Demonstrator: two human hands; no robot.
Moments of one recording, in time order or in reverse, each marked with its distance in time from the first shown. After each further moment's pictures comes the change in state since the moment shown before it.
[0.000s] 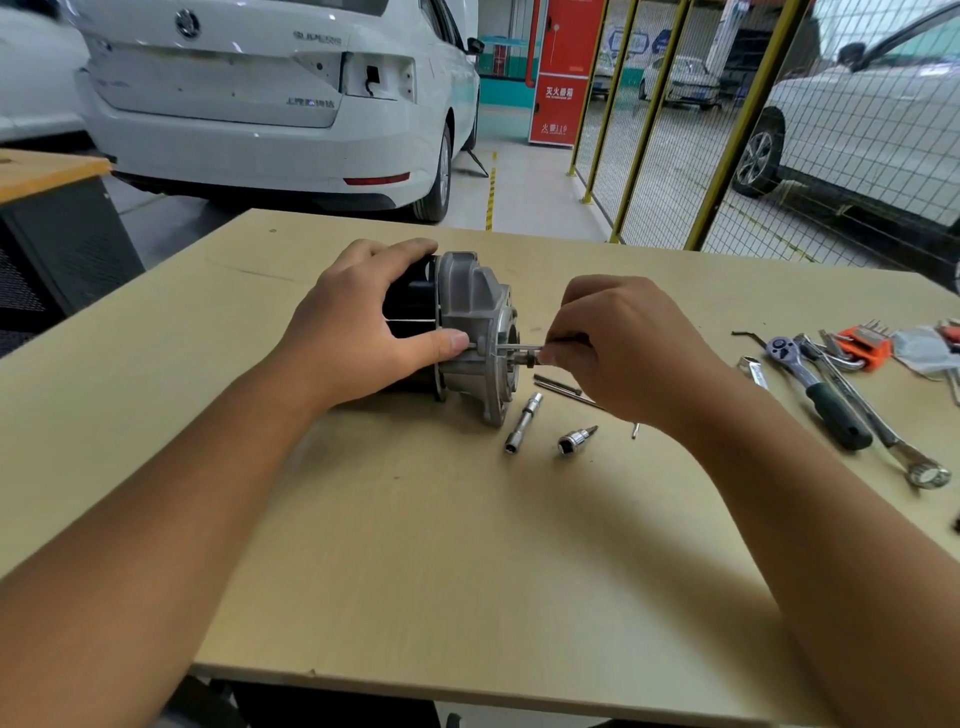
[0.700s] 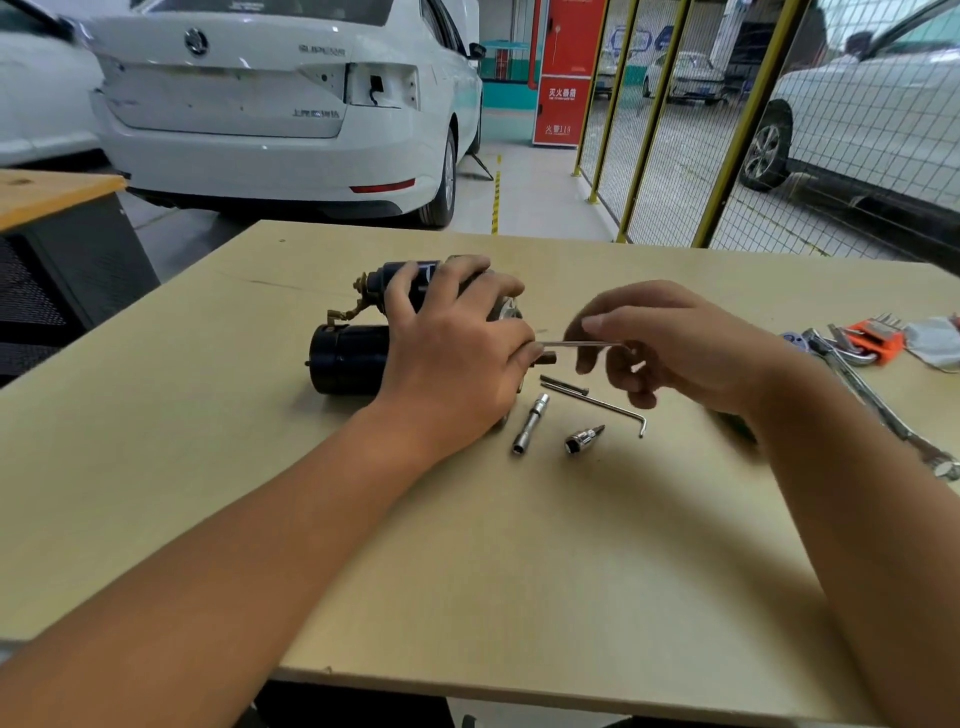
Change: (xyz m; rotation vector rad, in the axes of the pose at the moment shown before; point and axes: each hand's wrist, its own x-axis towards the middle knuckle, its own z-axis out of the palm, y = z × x) left_hand -0.020 0.057 0.042 0.365 0.164 0.350; right_hand -0.009 0.040 -0.012 1.070 -0.325 0.392
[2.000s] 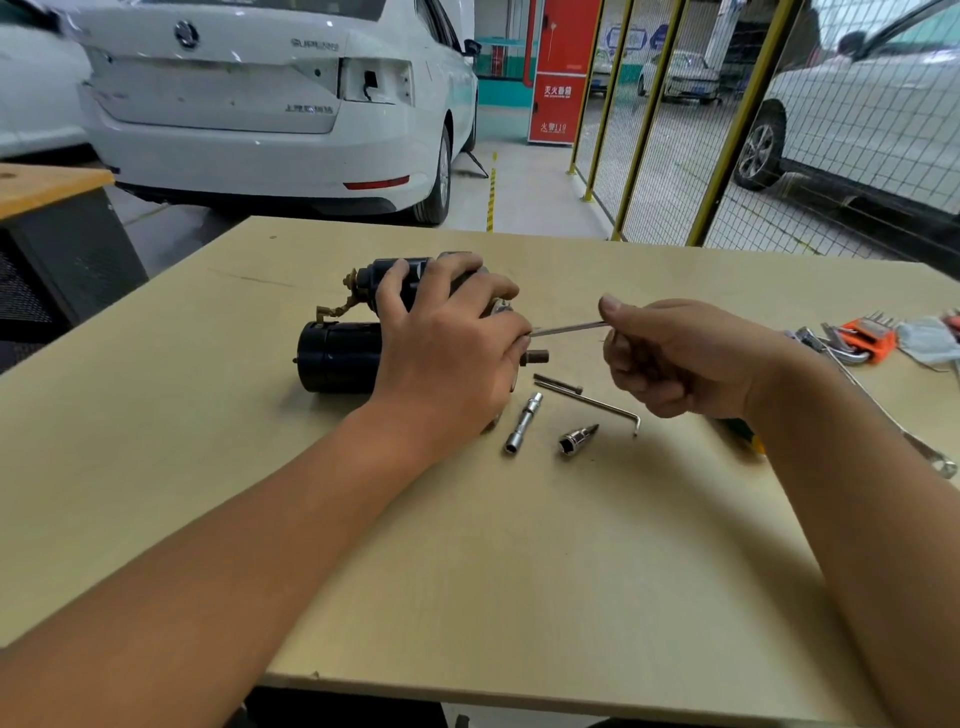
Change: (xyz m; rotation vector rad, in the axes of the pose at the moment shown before) left_hand -0.002 0.001 0.006 -0.031 0.074 -0.007; right_hand -0.001 0.013 -0.014 0.115 0.026 0.327
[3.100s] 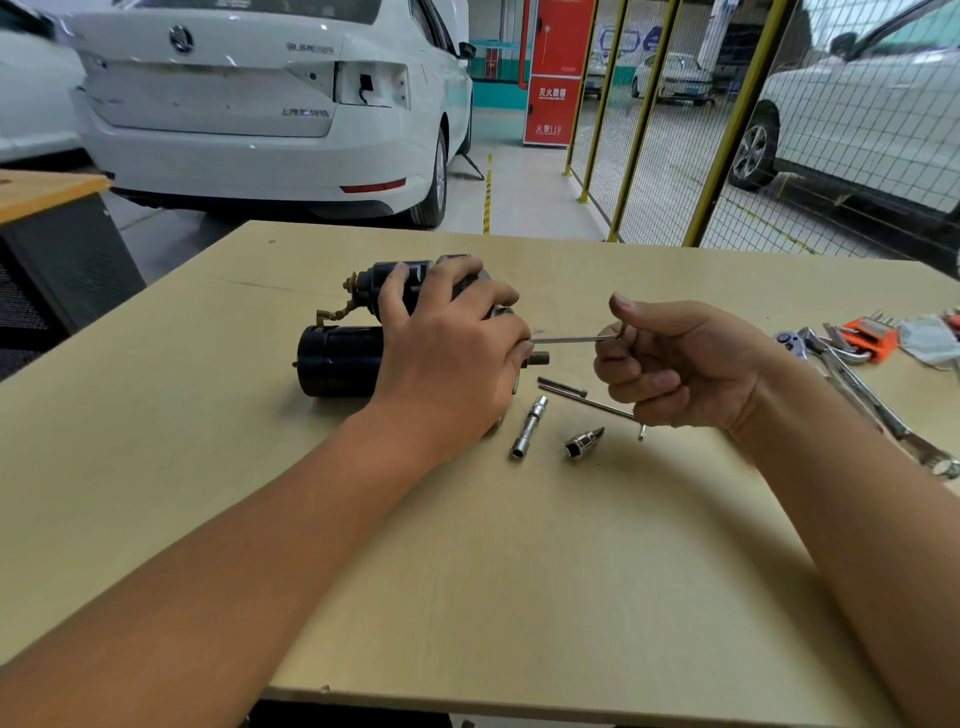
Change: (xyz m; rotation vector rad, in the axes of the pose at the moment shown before) left_hand 0.002 -0.003 -0.005 -0.015 -0.078 -0.031; right_hand 0.006 0.003 0.001 0.471 -0.434 0.060
